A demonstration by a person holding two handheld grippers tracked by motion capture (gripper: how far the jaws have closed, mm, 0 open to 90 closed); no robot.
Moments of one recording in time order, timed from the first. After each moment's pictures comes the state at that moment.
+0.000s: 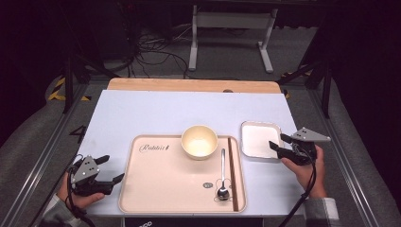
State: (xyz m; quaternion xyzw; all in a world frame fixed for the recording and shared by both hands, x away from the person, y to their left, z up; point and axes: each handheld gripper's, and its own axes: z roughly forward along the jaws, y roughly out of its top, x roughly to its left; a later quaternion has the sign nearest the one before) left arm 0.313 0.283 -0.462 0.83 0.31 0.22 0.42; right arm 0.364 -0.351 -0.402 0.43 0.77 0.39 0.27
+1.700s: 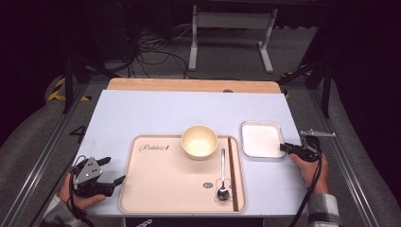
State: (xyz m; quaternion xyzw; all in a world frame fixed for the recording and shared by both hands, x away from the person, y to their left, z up) left arm 0.310 0.278 -0.464 0.84 0.30 0.22 0.40; right arm 0.397 -0.403 -0.446 0.58 0.71 0.36 0.15
